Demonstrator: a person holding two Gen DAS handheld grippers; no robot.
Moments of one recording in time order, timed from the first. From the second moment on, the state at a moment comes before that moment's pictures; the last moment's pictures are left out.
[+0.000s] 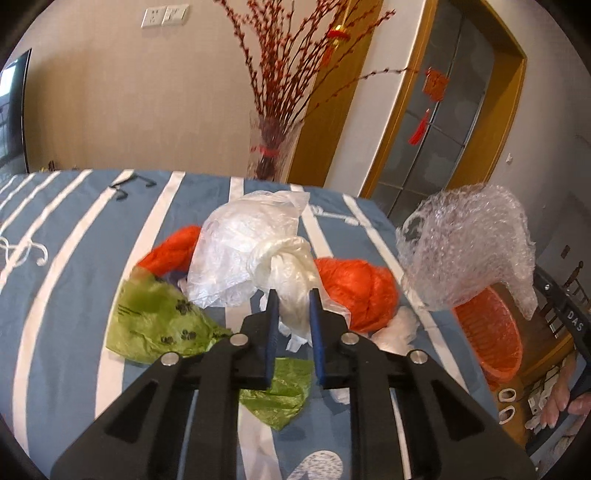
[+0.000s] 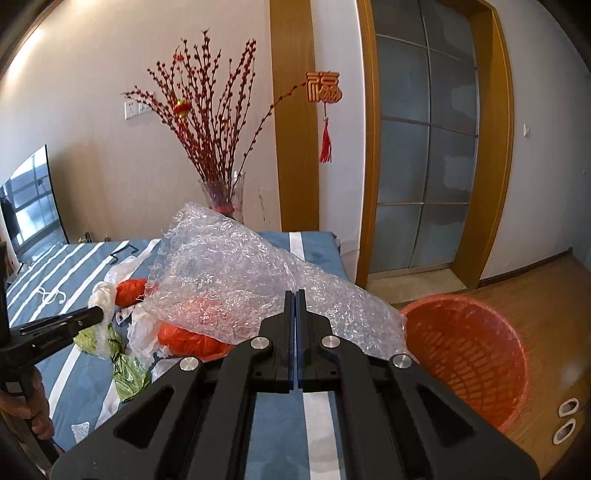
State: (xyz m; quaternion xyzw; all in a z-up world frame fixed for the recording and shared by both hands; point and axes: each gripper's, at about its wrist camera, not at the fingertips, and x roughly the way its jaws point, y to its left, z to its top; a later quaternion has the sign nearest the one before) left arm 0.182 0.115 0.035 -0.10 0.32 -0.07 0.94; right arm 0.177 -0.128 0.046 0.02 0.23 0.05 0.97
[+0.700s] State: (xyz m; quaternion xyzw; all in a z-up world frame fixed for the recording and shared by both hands) left arm 0.174 0.002 0.070 -0.05 0.30 -0.17 0.94; right arm 0.143 -0.212 0.065 0.05 0.19 -0.03 0.98
